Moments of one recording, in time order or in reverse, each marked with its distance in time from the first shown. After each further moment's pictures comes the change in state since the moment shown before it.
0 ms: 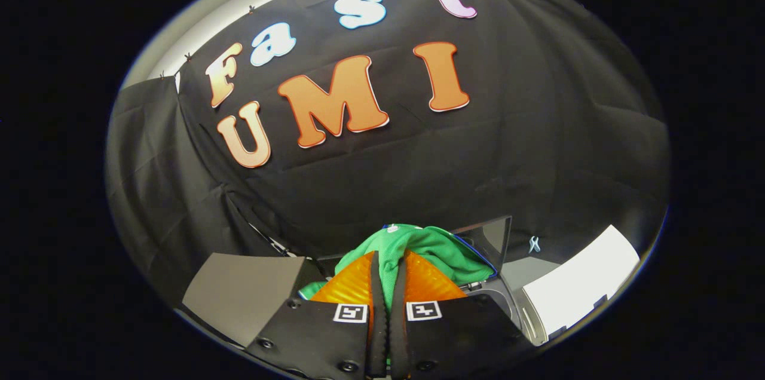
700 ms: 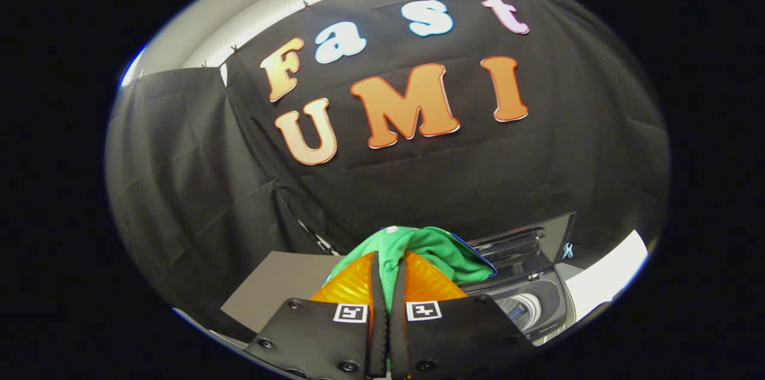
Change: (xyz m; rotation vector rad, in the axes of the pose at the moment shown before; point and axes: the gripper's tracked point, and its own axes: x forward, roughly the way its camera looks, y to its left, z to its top) arm -0.049 0.162 -0.003 -0.046 -0.044 0.154
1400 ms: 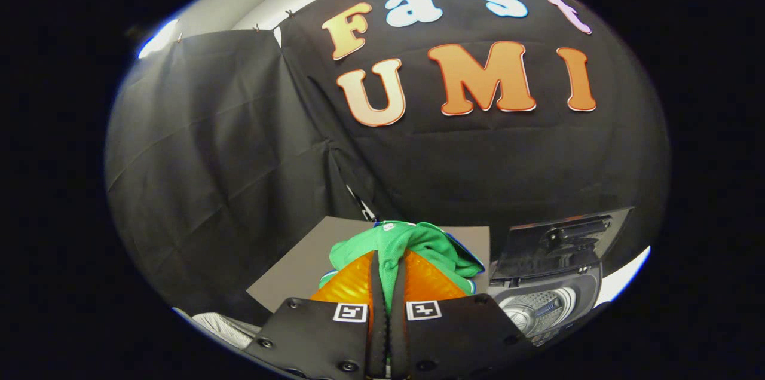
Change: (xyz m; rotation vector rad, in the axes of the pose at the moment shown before) arm 0.020 0.146 -0.067 -0.111 0.134 0.222
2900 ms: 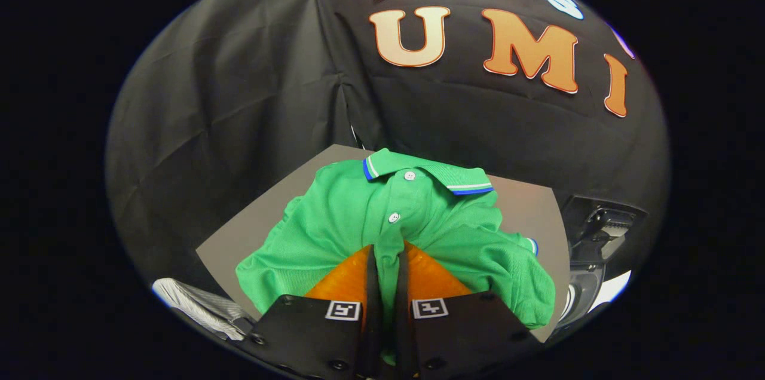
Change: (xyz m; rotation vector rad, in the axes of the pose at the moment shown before) arm 0.094 0.068 -0.135 -0.191 0.260 -0.031
